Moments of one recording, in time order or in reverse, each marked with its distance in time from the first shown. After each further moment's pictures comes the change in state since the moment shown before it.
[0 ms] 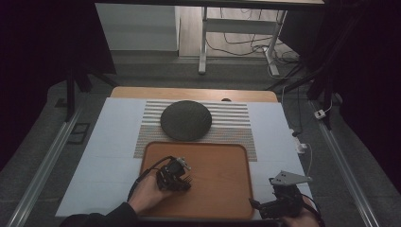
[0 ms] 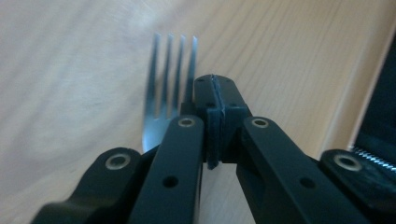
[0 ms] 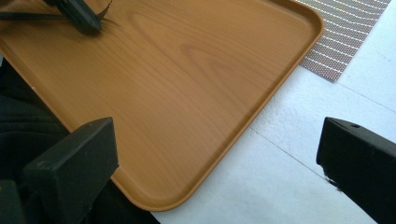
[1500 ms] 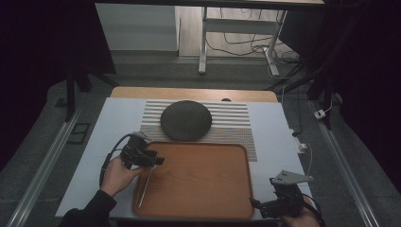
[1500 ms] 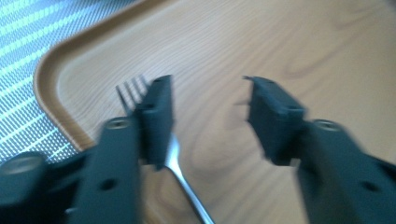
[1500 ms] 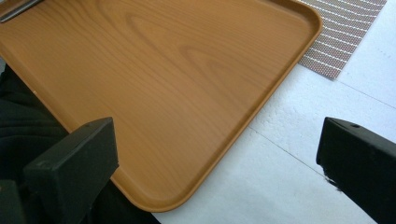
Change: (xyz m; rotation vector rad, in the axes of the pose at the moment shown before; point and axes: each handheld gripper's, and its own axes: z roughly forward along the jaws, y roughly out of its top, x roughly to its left) left arm 0.066 -0.051 -0.092 -0.274 0.151 -0.209; right arm -0.002 0.000 0.000 -0.004 0.004 0.025
